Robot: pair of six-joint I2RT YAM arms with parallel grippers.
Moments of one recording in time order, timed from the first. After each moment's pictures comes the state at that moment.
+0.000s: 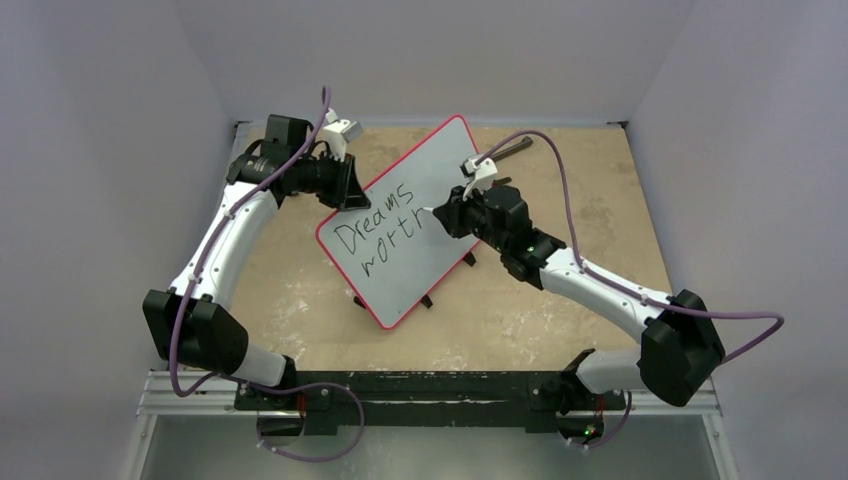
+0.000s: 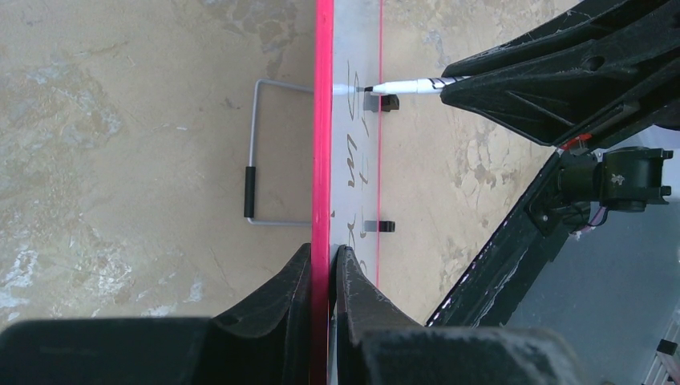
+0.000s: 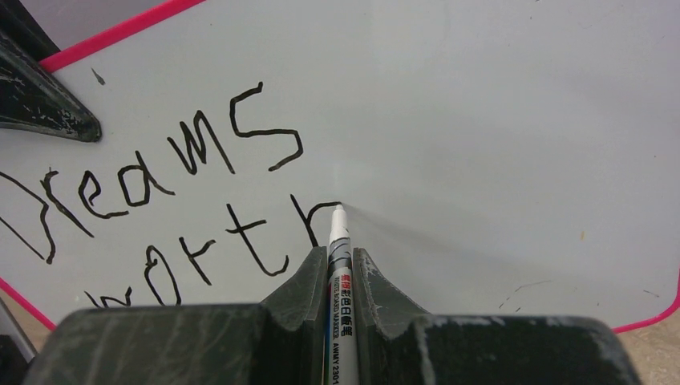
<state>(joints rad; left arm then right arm) -0.21 1.47 1.47 -0.83 0.67 0.06 0.69 1.33 0.90 0.16 0.04 0.31</state>
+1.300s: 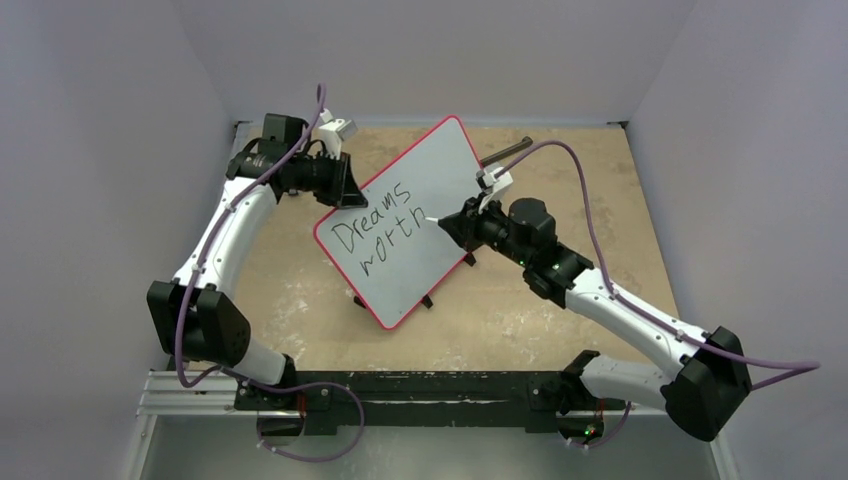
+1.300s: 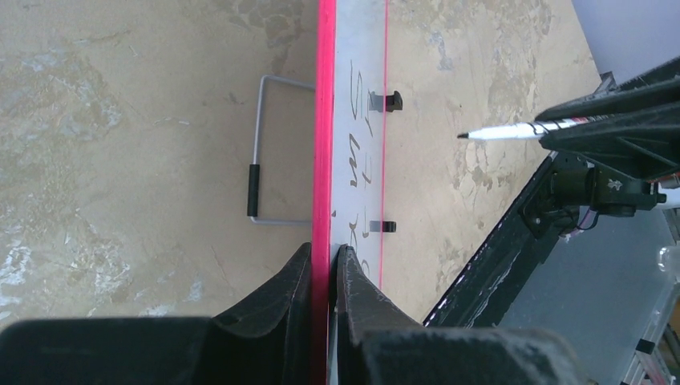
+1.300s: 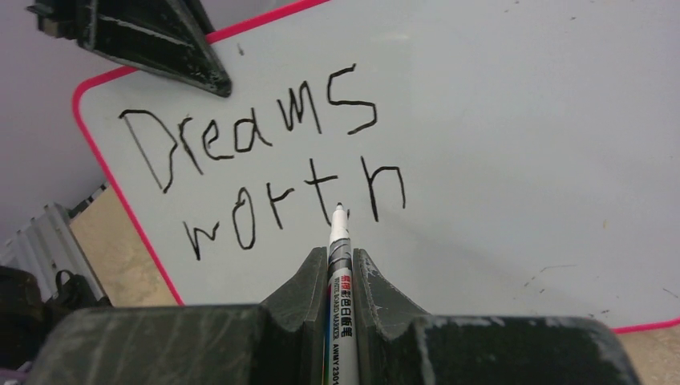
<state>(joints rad) -0.17 1.50 1.47 -0.83 0.69 0.06 0.69 1.14 0.82 0.11 -0.07 0.30</state>
